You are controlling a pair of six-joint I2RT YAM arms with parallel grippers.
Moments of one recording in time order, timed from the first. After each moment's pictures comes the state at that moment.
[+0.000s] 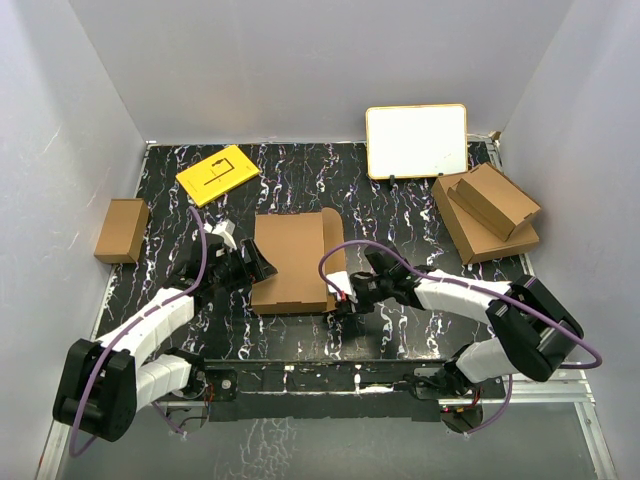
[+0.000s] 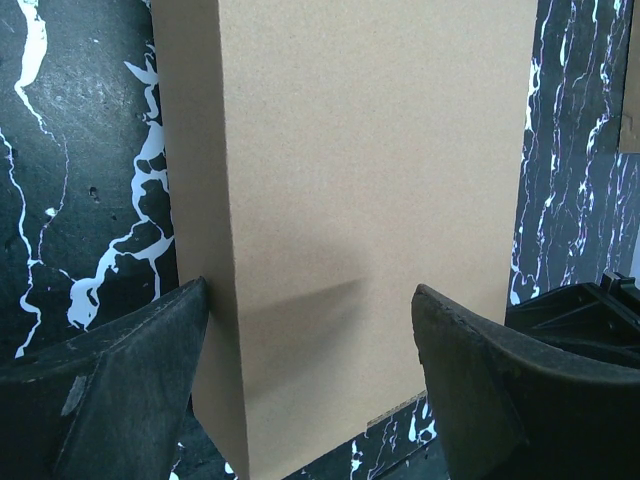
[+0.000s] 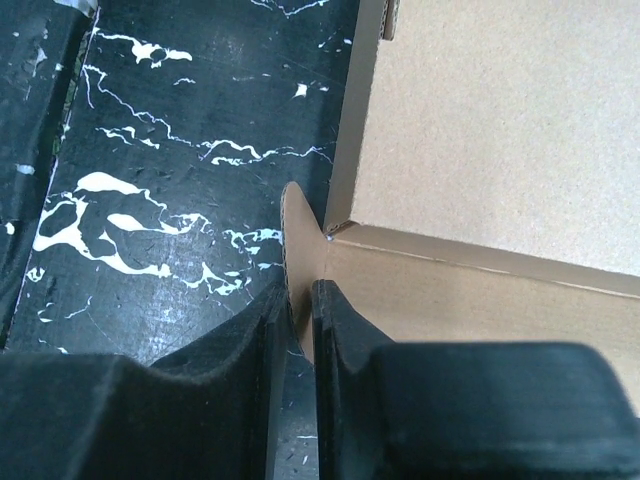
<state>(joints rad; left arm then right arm) -0.32 1.08 0.46 -0.10 0.27 -0.65 0.68 1.39 0.58 -0.04 -0.76 -0.86</state>
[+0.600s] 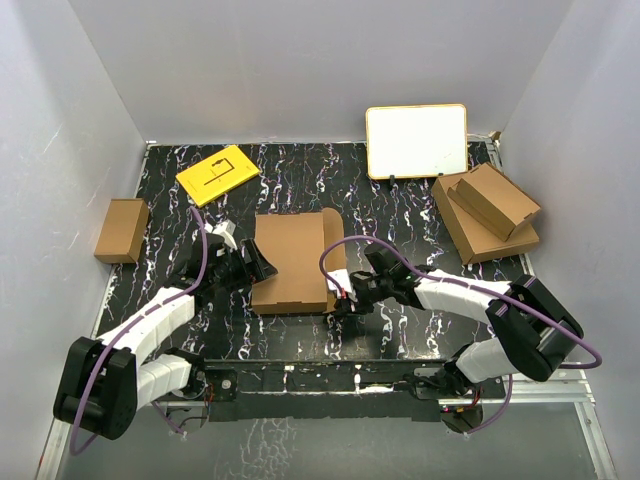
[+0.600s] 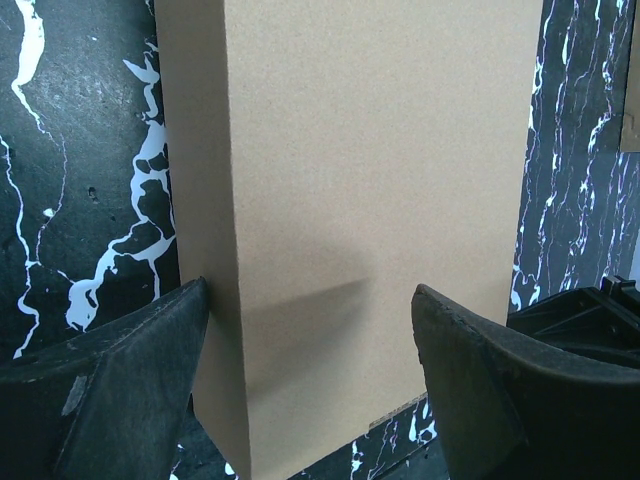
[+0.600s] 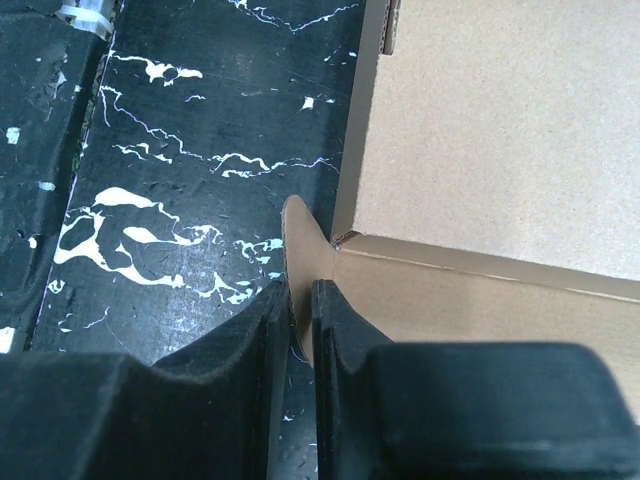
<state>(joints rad) -0.32 1.09 0.46 -0.10 0.28 -0.65 0.68 1.40 0.58 -0.03 -0.79 -0.81</state>
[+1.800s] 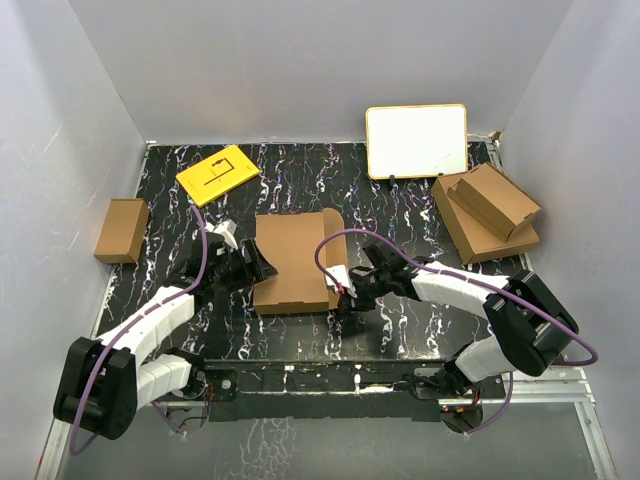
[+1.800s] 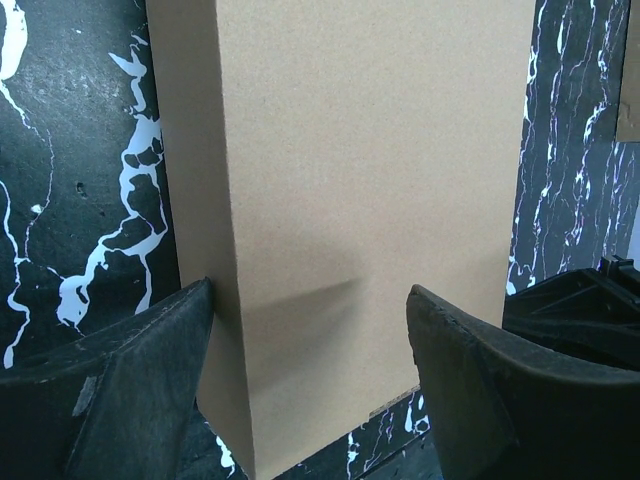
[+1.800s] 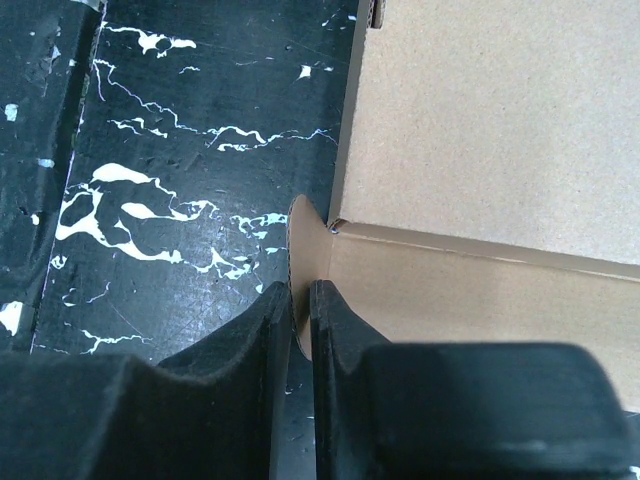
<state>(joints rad) -0.32 1.09 0.47 -0.12 0.30 -0.64 0.66 1.43 0.66 -0.19 -0.78 -0.86</state>
